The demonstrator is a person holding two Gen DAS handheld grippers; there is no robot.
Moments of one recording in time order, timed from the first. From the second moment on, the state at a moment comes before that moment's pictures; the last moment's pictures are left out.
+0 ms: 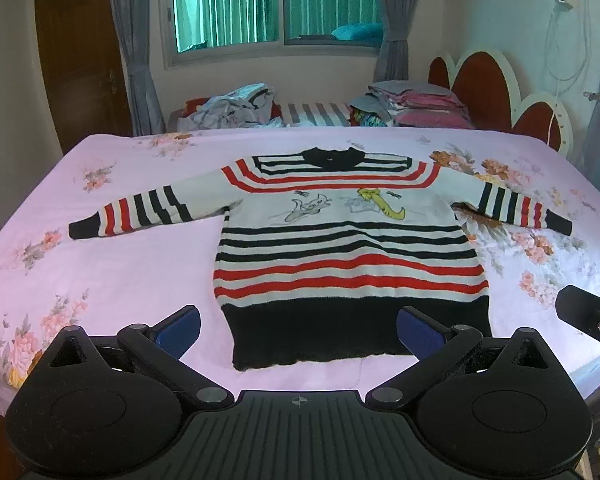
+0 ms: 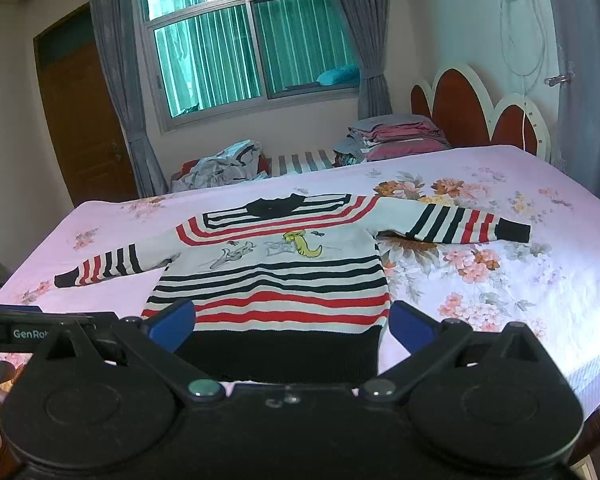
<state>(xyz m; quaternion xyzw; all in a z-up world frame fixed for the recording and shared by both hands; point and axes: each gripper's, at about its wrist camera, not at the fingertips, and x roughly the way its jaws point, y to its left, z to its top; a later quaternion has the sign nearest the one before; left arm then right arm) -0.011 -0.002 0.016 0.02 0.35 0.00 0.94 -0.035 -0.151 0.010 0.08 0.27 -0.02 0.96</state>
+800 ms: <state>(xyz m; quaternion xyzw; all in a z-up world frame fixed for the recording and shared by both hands) -0.008 -0.004 0.016 0.01 0.35 0.00 0.94 -0.032 -0.151 0.007 0.08 0.27 -0.02 0.96</state>
